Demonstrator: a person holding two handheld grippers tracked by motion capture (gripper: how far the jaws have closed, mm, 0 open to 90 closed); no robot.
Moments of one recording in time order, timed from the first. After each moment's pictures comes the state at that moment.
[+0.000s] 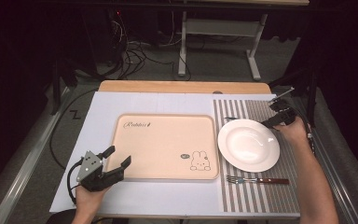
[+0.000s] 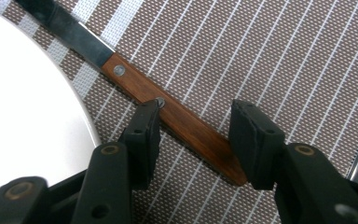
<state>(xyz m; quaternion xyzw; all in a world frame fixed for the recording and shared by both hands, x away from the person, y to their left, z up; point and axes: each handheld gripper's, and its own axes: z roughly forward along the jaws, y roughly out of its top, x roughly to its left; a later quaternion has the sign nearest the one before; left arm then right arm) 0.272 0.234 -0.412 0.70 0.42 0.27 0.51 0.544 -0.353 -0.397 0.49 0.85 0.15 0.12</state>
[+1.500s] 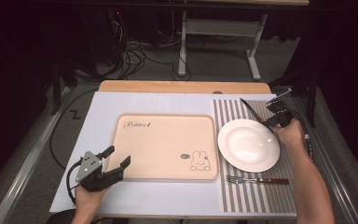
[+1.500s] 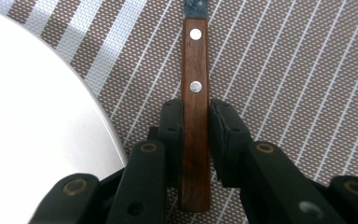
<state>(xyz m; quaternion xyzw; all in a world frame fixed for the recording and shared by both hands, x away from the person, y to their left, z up) 0.271 0.236 -0.412 0.70 0.42 0.27 0.51 0.540 -0.343 -0.401 0.52 0.84 0.14 0.11</state>
